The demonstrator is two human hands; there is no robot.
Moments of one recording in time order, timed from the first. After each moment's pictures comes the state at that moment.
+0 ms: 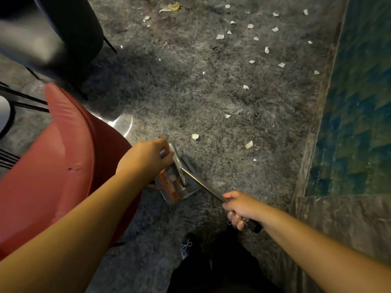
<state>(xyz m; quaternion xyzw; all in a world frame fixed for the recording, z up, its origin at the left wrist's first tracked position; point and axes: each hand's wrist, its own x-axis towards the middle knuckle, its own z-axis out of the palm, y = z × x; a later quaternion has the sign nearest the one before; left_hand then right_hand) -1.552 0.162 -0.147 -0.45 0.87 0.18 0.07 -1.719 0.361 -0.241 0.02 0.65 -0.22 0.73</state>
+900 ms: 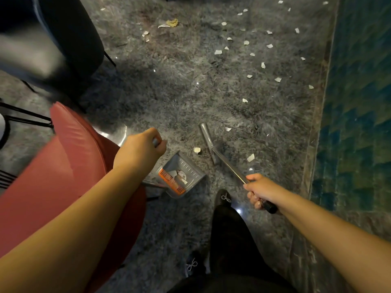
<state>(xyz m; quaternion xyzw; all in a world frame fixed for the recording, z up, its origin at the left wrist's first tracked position) -1.542 0.071 -0.139 -0.52 0.83 0.21 -0.04 -1.763 0.282 -0.228 0.01 0.75 -0.29 0.59</state>
